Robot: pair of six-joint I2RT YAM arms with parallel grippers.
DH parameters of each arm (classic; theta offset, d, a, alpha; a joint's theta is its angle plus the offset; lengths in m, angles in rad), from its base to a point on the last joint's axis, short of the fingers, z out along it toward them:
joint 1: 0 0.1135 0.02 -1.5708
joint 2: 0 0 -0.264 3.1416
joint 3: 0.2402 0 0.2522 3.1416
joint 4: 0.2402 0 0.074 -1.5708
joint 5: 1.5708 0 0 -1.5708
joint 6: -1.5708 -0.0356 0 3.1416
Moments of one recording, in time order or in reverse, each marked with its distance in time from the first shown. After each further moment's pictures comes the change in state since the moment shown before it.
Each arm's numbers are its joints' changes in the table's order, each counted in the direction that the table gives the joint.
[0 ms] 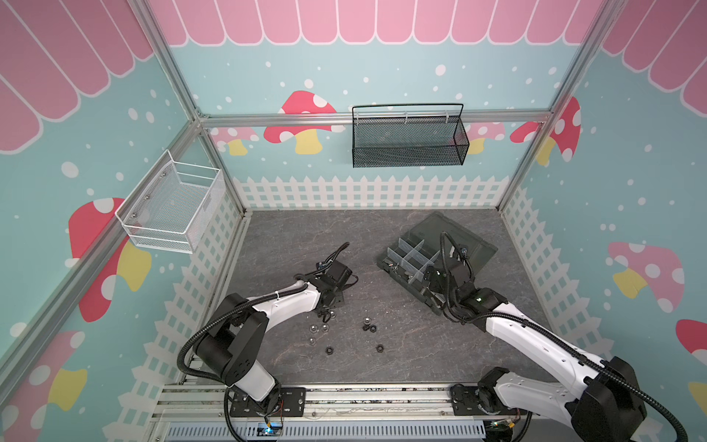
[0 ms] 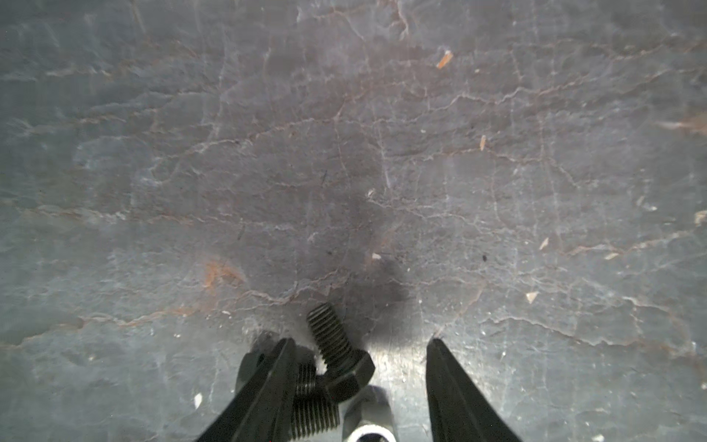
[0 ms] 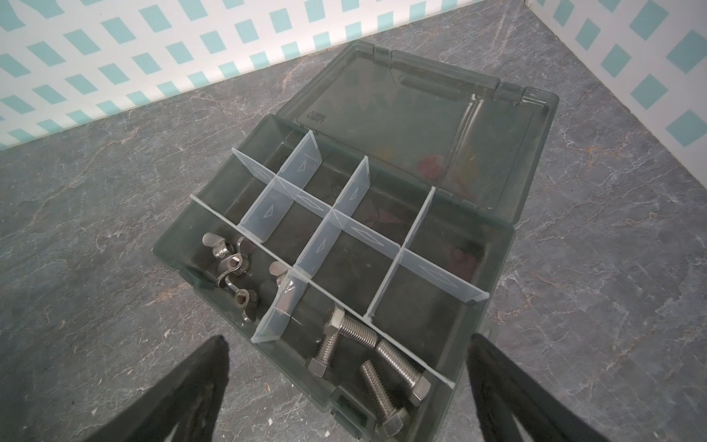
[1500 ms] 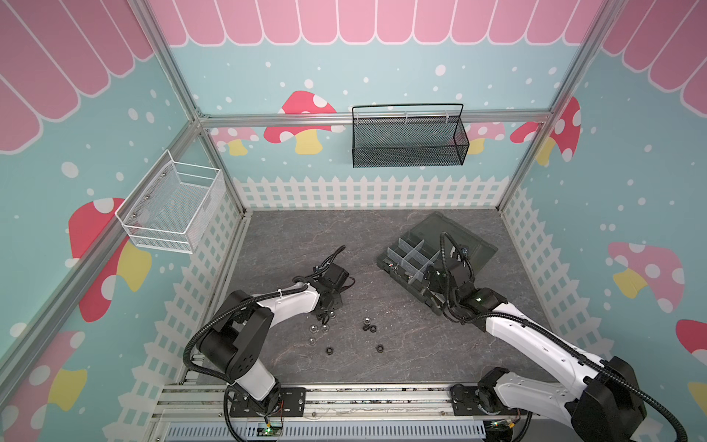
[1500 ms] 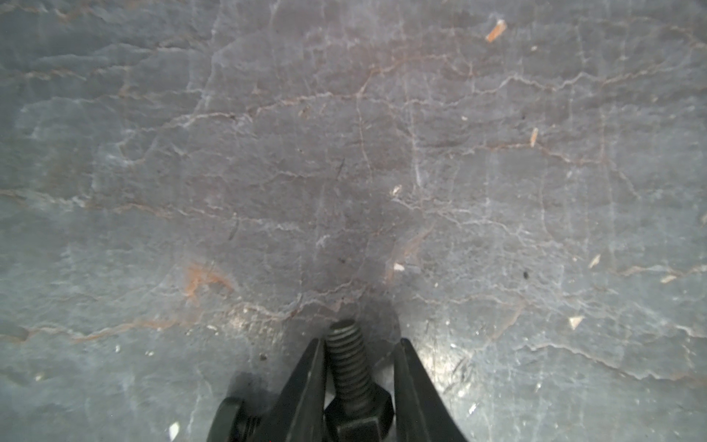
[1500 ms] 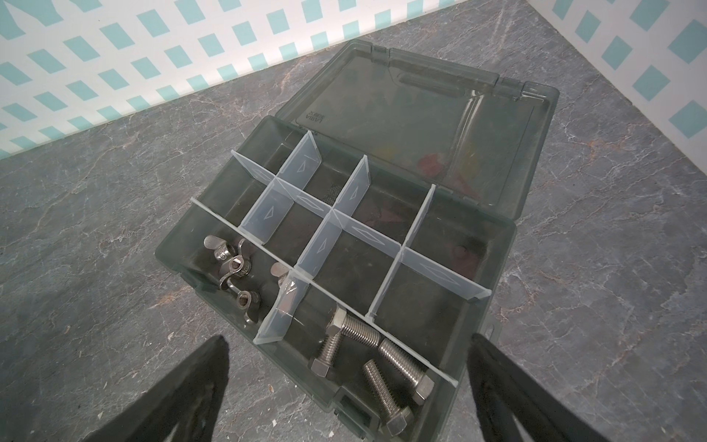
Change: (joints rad) left arm 0.019 0.019 -0.039 -0.055 0.031 0.031; right arm 0.000 0.002 0.000 0.000 0.000 -0.023
